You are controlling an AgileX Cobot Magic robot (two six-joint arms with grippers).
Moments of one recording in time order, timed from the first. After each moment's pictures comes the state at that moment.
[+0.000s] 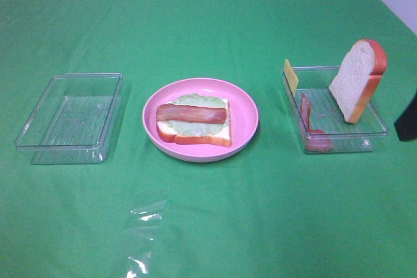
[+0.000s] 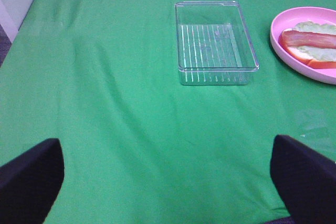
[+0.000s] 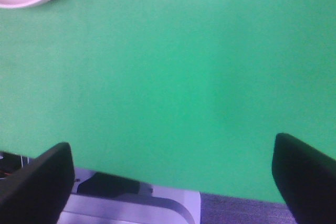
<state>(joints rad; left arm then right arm) 0.02 -0.01 -0.52 -0.03 1.10 0.00 0.07 1.12 -0.86 0.22 1.04 -0.05</state>
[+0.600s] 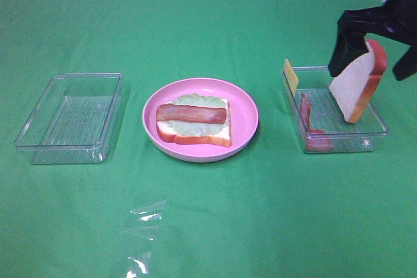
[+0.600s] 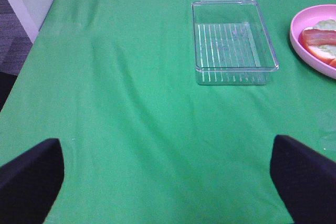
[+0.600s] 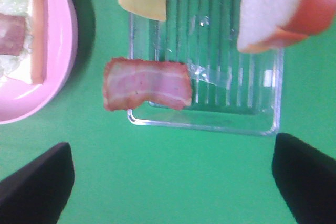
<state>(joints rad) 0.02 -0.01 -0.52 0.00 1.10 -0.01 0.11 1.69 -1.29 0.20 0.97 -0.05</state>
